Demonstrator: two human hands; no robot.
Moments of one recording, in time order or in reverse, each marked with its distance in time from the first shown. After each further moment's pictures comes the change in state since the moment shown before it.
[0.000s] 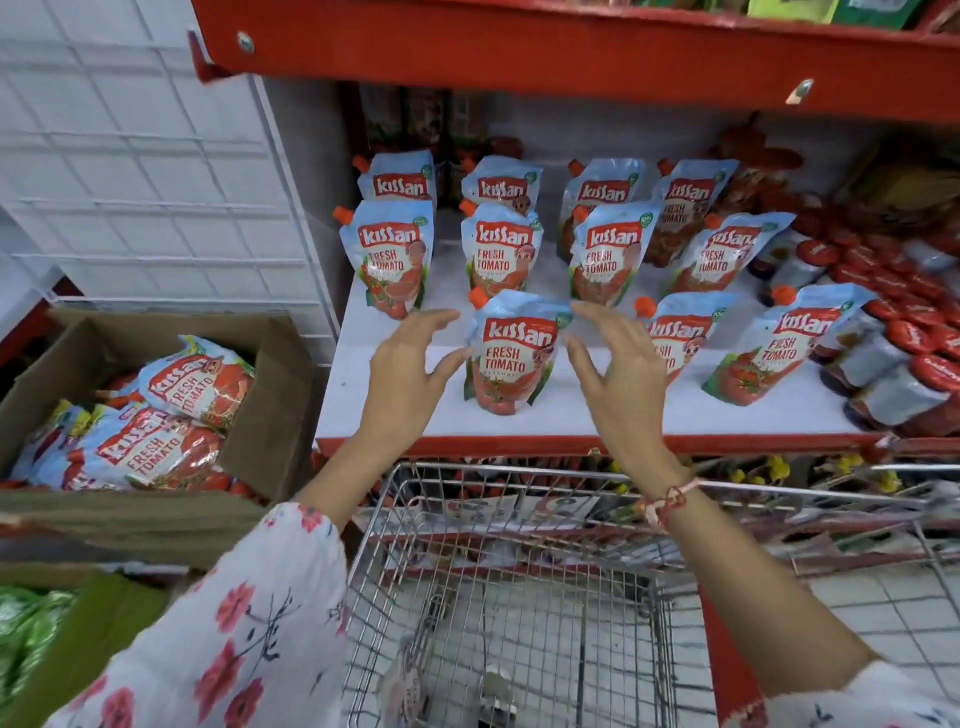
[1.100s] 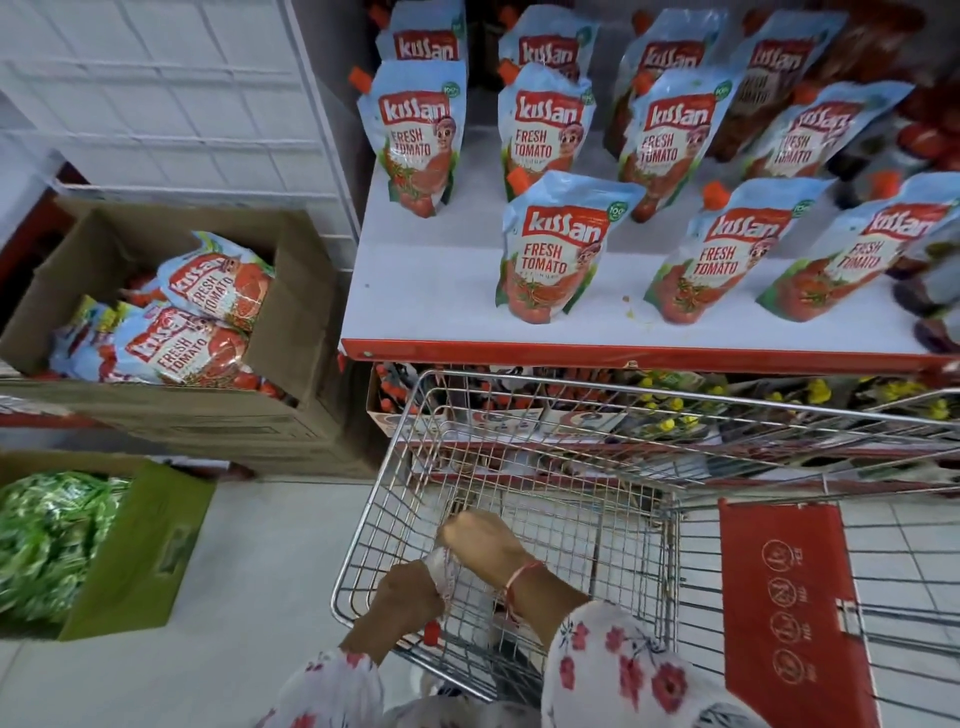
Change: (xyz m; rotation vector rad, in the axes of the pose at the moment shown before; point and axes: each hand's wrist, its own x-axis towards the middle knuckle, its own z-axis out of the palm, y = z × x) left_hand -0.268 -0.090 0.051 0.518 -1.106 -0.812; right_hand -0.250 -0.046 0.126 -0.180 -1.353 -0.258
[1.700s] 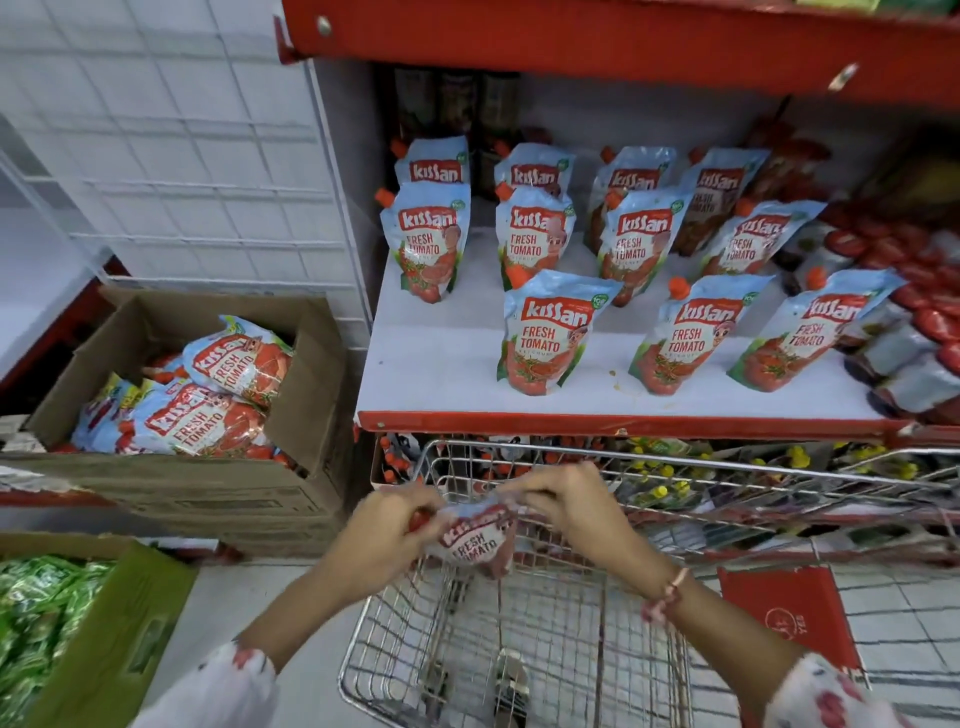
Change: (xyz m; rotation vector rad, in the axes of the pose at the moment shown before) left_hand -0.065 -0.005 -0.150 -0.273 0.570 0.715; right_hand -0.083 0.039 -0.153 0.529 0.581 0.099
